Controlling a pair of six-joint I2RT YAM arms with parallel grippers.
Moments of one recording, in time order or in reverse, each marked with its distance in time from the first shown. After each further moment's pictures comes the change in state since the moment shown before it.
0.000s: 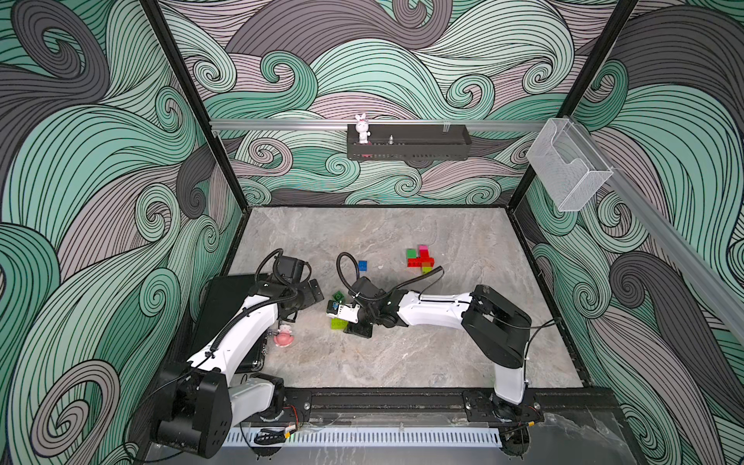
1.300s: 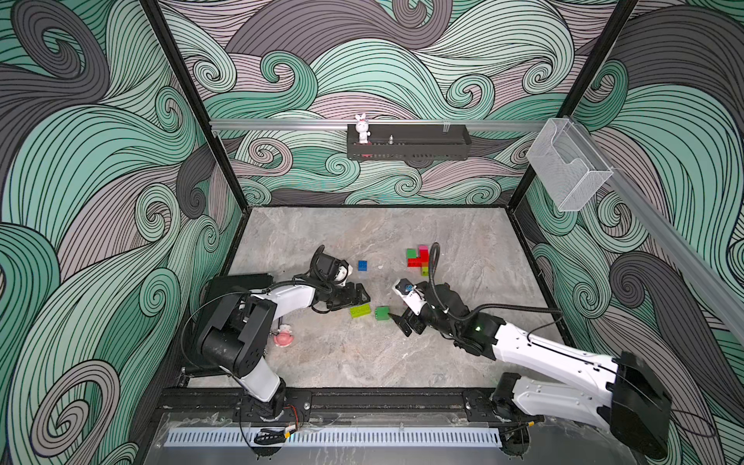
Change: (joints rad) left arm -0.218 0.442 0.050 0.481 0.523 0.171; right arm -0.129 -0.870 -0.593 0.111 0.340 0.343
